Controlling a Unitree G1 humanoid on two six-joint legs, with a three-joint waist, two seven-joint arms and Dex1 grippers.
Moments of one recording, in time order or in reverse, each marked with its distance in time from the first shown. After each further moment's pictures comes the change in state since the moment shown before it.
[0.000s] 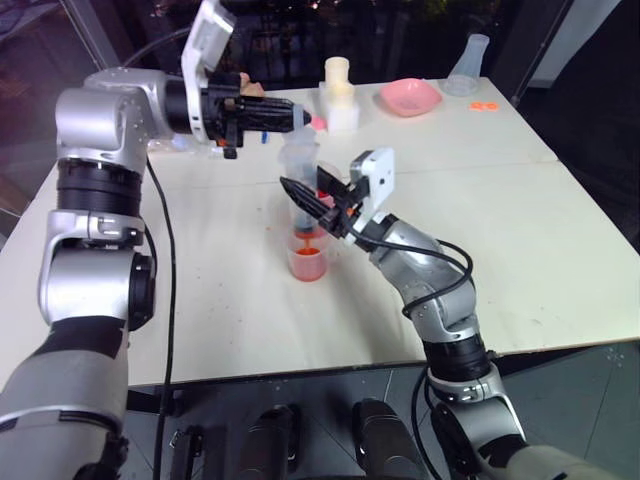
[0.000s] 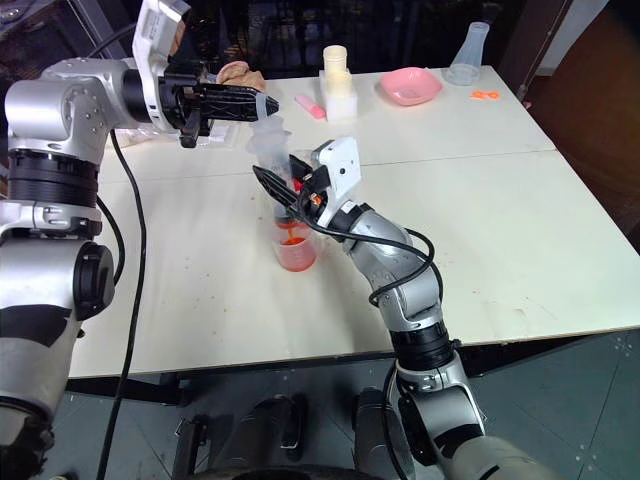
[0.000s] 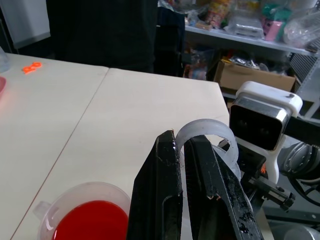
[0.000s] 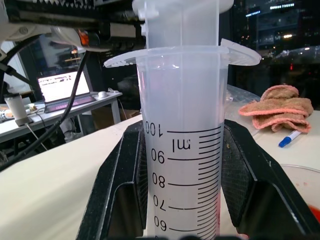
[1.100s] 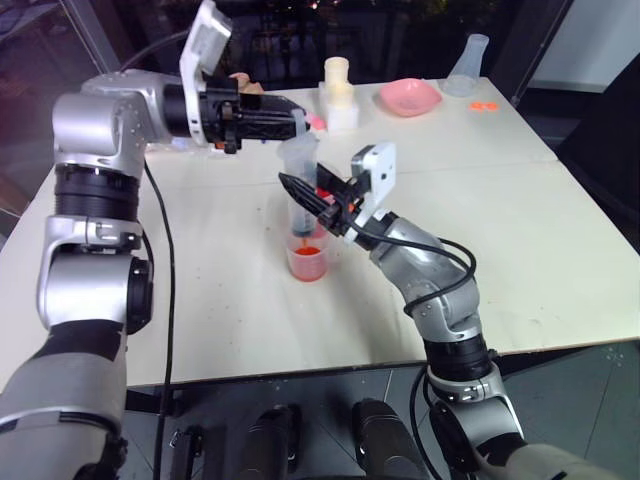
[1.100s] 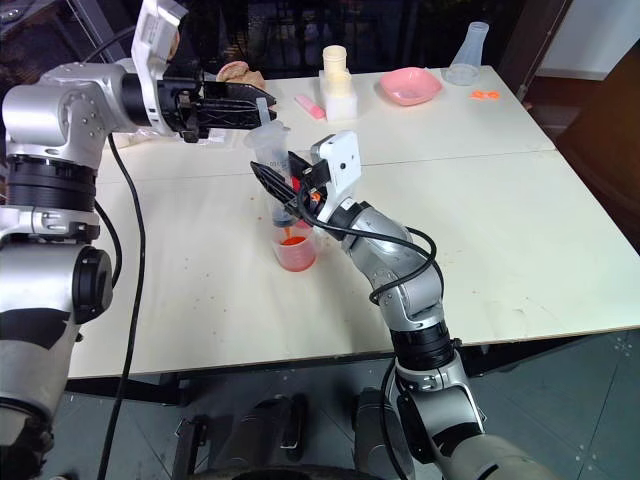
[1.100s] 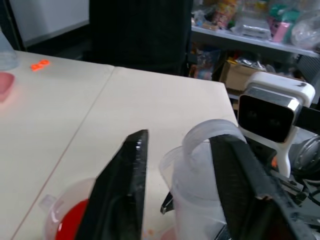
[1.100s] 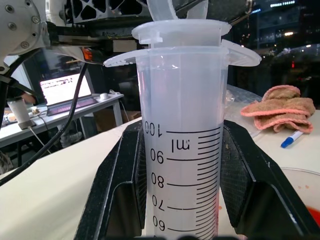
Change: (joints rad) left arm 0.028 0.021 0.007 -0.032 -0.019 0.012 0.044; right arm -0.008 0.004 -0.009 -0.019 0.028 0.041 -0.021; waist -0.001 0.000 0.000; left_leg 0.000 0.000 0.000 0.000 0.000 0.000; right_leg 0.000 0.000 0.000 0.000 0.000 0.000
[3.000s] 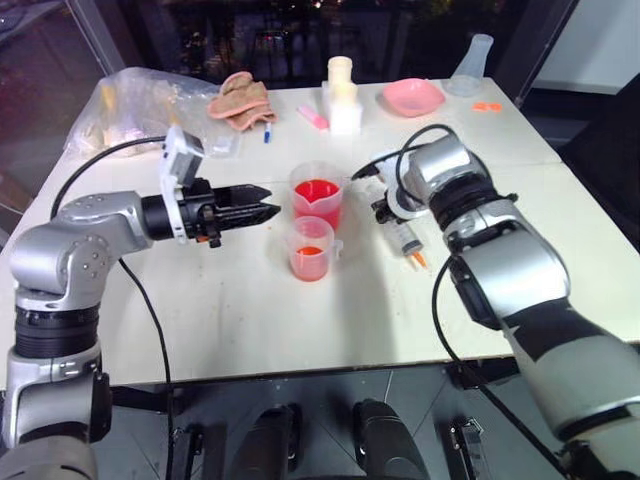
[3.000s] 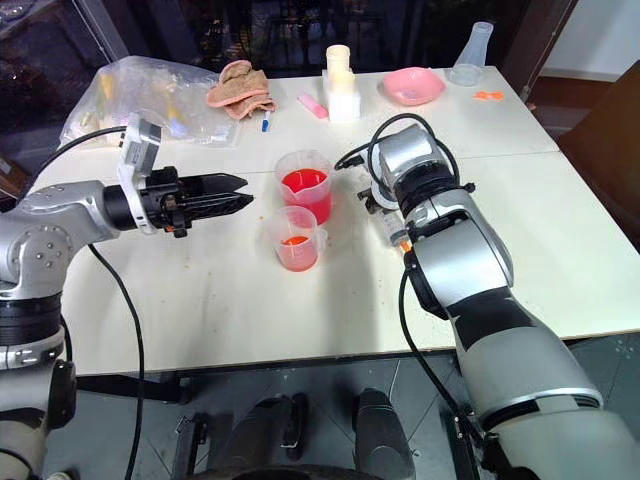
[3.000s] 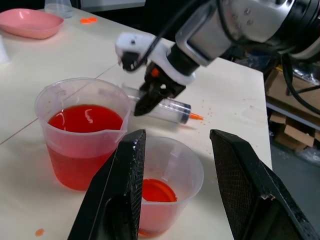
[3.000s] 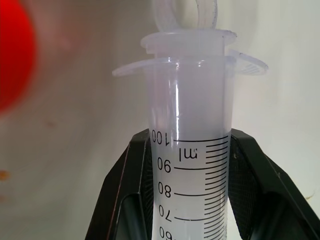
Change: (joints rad) left arm 0.666 0.144 0.164 -0.749 -0.361 0.206 0.455; right arm -0.842 -0.200 0.198 1.363 -0.345 0.640 -0.064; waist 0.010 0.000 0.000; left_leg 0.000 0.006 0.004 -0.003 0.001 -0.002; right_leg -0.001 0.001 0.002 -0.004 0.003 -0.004
